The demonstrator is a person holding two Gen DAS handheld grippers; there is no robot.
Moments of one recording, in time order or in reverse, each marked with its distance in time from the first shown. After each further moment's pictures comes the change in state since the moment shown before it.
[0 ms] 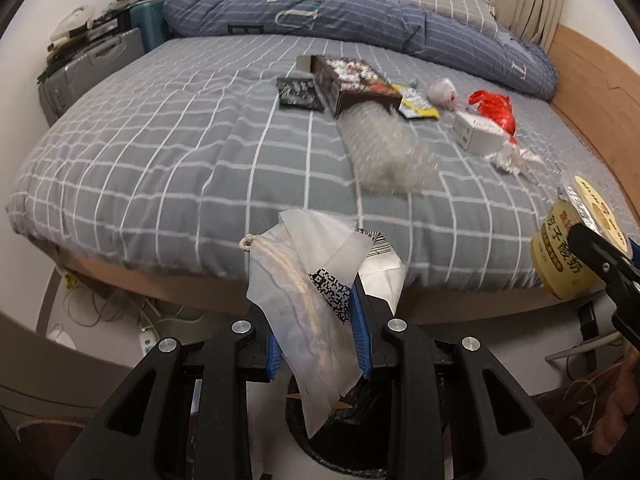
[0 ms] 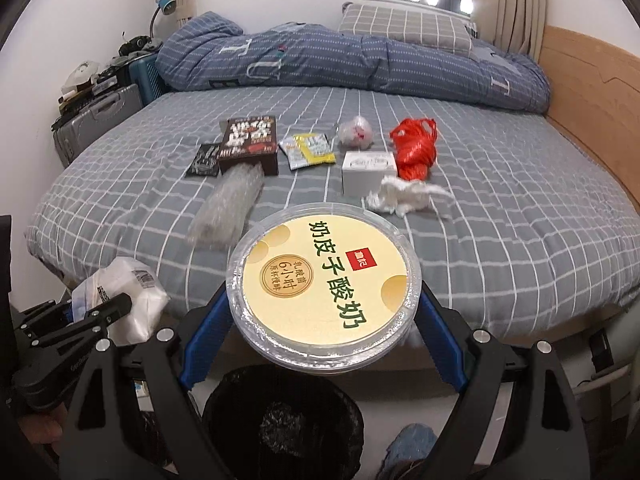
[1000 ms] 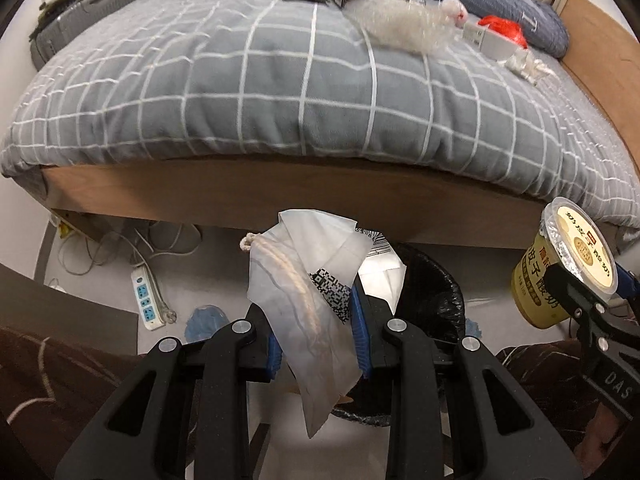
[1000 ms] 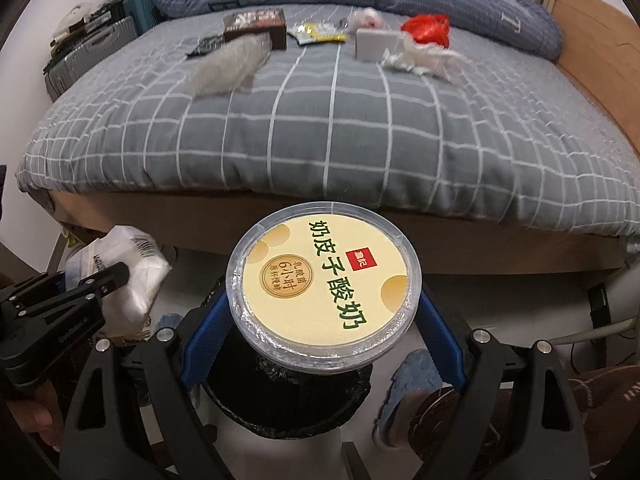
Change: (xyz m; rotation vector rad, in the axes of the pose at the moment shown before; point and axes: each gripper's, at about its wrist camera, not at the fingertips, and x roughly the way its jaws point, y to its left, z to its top) left arm 0.038 0.005 -0.075 -0.007 0.200 -0.005; right arm 0.036 0.016 -0.092 -0.014 0.249 -0.007
